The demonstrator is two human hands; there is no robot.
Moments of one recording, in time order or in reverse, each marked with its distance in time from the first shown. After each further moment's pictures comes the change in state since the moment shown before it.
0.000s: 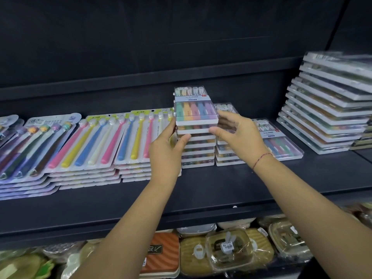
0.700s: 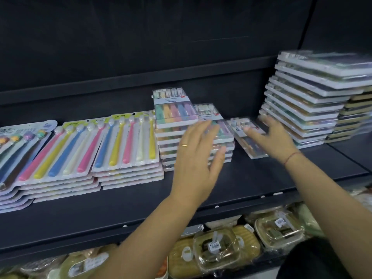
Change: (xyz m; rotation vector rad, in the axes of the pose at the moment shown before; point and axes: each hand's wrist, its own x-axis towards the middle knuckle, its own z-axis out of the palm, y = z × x) left_hand -0.043 0.039 0.057 0.245 -0.057 0.602; right_hand -0.016 0.064 -0.094 -0.308 0.165 0.374
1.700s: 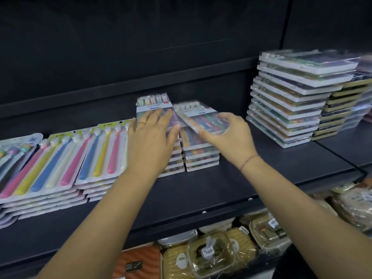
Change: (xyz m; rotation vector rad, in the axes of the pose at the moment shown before) left_hand 0.059 -0.032 -0.031 0.537 -0.305 -0.215; right_hand -0.020 -0.054 0.032 0.116 0.113 -0.131
